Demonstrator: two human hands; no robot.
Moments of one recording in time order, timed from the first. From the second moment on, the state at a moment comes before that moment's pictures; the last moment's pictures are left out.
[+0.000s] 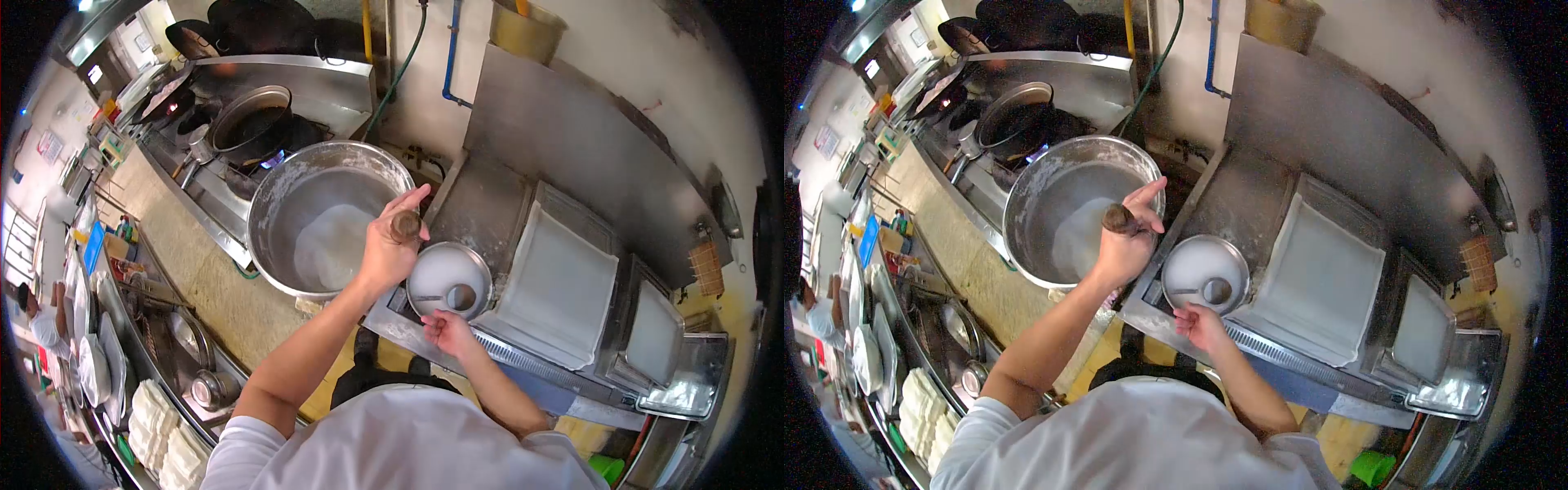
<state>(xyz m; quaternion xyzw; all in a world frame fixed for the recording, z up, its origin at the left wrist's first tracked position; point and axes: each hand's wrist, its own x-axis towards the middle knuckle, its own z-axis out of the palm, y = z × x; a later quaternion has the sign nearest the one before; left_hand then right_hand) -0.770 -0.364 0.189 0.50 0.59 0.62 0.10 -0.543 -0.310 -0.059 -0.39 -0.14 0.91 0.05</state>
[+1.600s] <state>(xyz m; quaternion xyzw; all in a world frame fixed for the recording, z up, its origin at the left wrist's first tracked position) -0.990 -0.547 0.180 0.38 0.54 0.74 0.16 -0.909 -0.278 0.051 -0.17 -0.97 -0.05 -0.17</state>
